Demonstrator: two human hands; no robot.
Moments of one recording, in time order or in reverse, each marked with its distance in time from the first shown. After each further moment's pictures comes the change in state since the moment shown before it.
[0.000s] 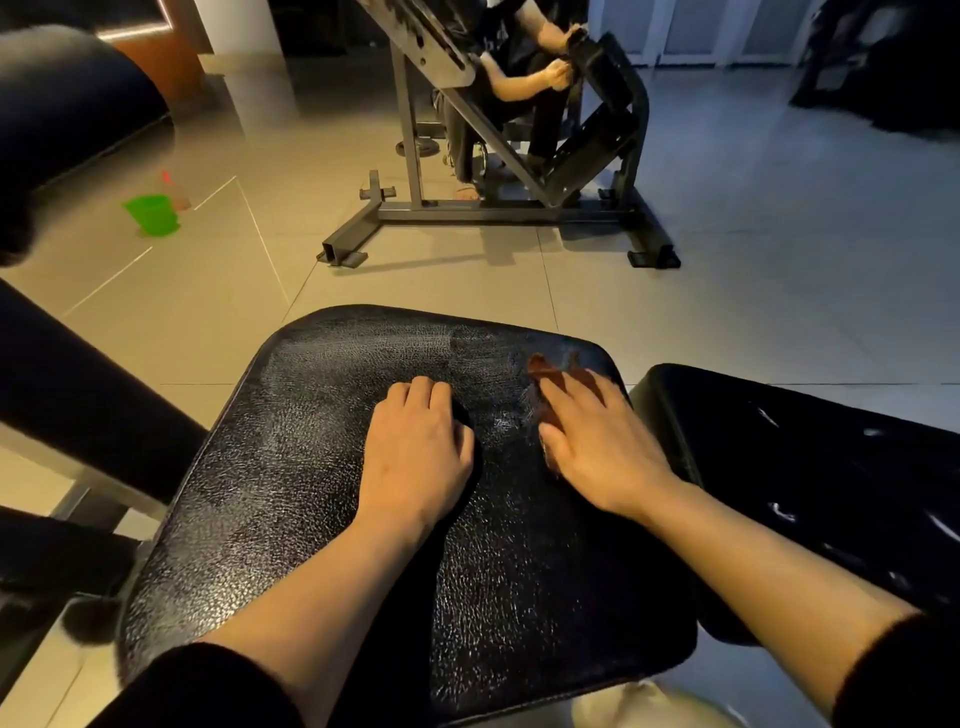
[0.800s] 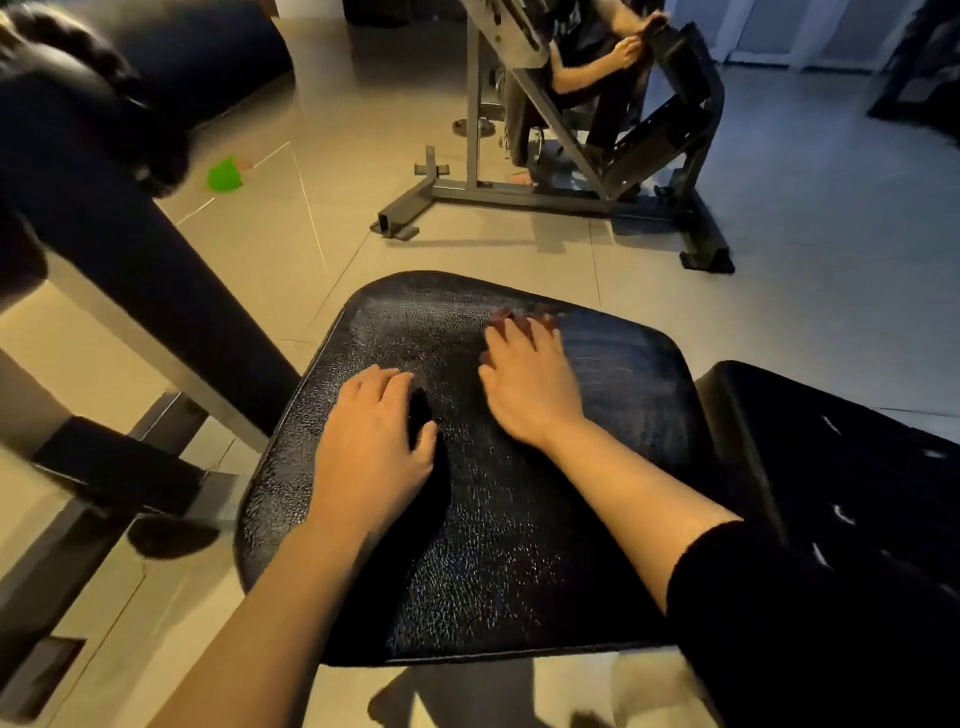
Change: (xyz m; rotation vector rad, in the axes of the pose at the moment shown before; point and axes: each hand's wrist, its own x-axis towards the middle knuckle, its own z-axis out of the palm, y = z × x) left_hand -0.063 -0.076 -0.048 -0.169 -0.026 -0.197; right_hand 0.051 -0.122 0.023 -0.051 0.111 -0.122
